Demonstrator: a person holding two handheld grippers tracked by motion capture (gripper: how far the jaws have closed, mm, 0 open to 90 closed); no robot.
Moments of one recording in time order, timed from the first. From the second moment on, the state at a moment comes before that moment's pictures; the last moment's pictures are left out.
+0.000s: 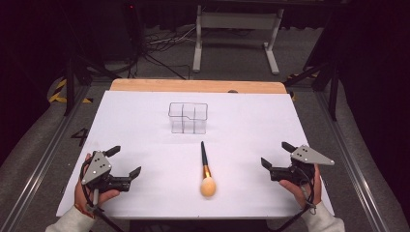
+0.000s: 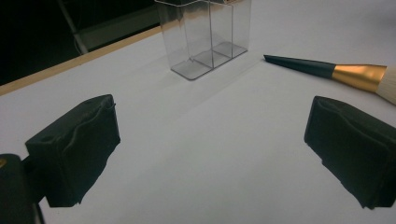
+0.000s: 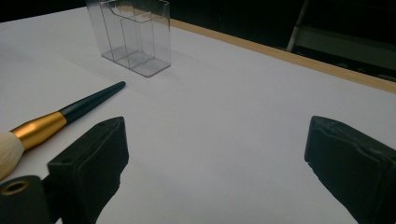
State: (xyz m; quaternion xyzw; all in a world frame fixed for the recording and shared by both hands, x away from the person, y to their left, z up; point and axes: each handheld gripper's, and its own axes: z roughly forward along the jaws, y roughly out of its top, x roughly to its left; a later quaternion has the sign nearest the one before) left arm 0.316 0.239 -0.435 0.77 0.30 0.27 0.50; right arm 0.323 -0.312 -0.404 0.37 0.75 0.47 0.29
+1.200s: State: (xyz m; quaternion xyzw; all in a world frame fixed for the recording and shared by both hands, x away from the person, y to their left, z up) left arm 0.317 0.236 -0.444 0.79 0.30 0.23 0.48; right arm 0.358 -0.247 -0.376 0.33 0.86 0.36 0.17
